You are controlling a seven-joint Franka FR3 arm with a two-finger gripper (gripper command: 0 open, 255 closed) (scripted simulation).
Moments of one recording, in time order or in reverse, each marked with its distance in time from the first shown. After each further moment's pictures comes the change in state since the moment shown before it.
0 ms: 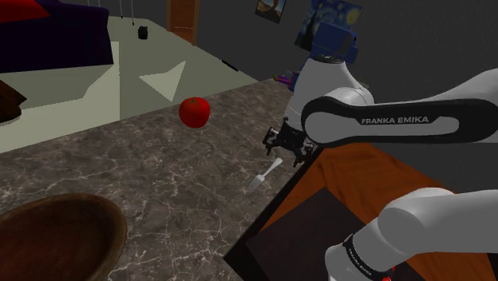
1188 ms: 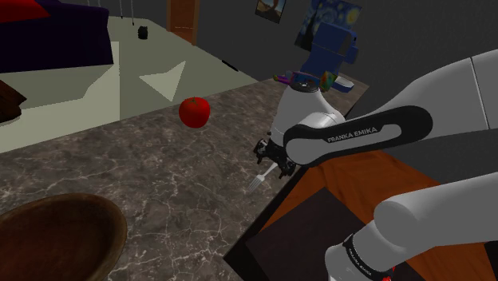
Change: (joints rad) arm -0.145 0.217 0.166 -0.034 -0.049 0.263 0.290
